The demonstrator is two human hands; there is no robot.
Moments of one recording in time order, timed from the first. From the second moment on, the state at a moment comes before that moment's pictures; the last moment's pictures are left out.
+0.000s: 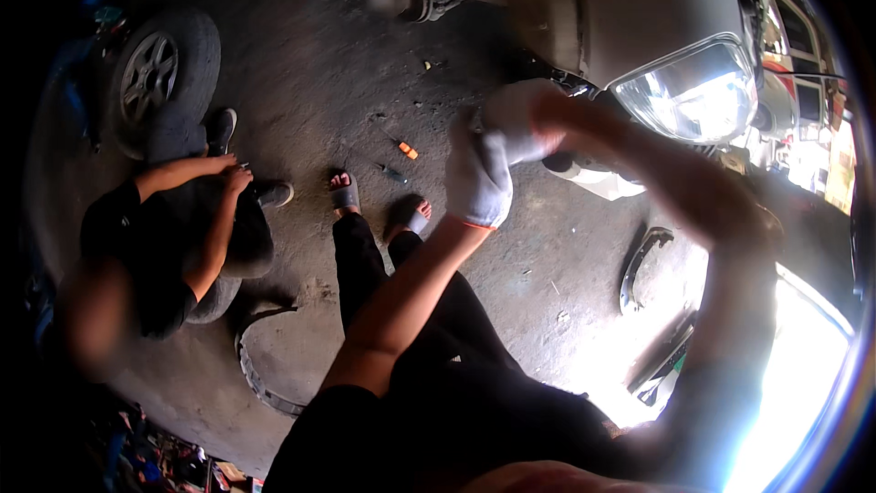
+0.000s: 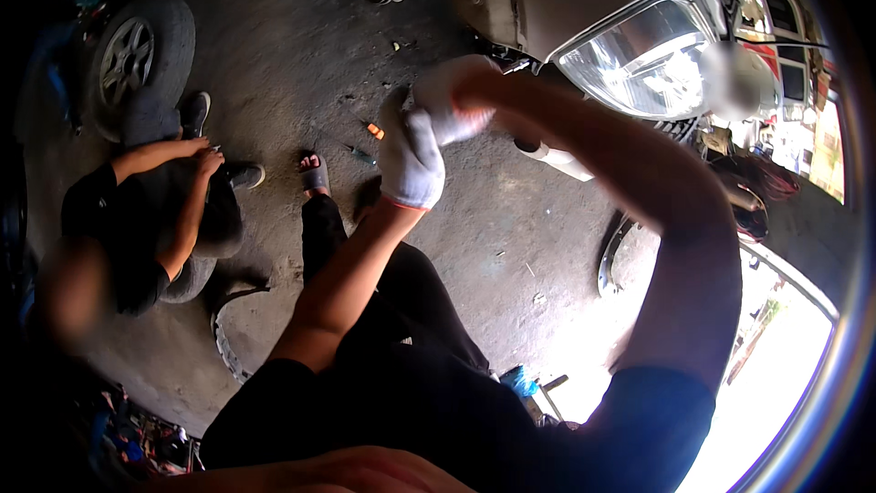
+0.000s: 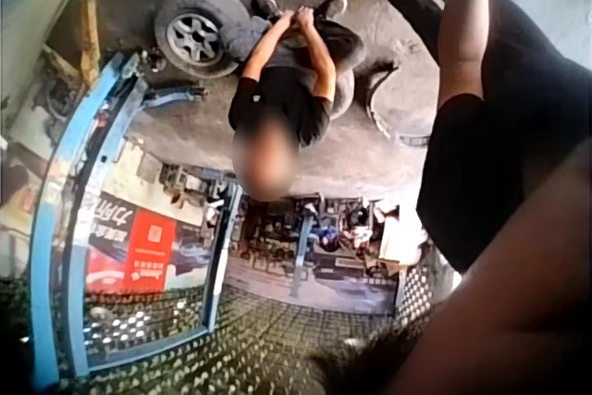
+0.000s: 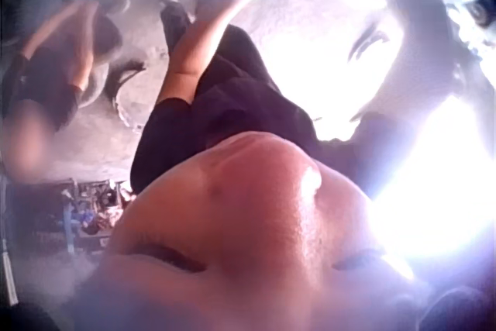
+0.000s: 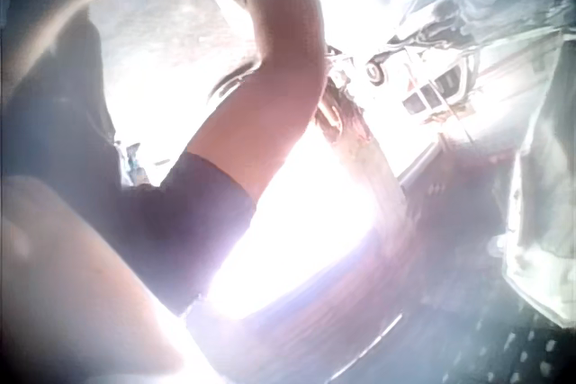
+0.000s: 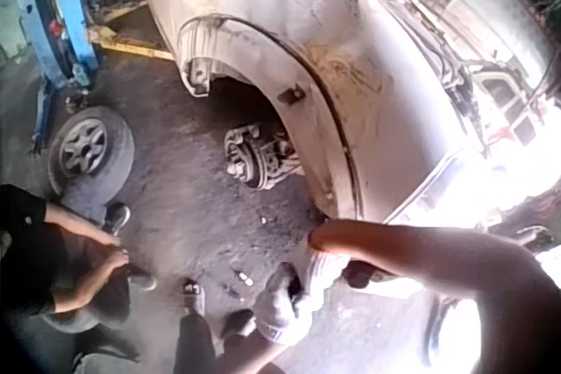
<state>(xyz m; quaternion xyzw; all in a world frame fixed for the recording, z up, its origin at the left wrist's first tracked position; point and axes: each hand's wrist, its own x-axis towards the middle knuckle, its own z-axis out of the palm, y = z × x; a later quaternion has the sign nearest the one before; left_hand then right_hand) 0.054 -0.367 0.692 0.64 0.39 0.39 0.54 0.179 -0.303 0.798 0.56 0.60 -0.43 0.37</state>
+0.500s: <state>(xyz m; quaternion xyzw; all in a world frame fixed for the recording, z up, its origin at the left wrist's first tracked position) 0.051 -0.346 0.669 0.69 0.39 0.43 0.43 0.195 -0.291 0.742 0.53 0.55 -0.56 0.32</state>
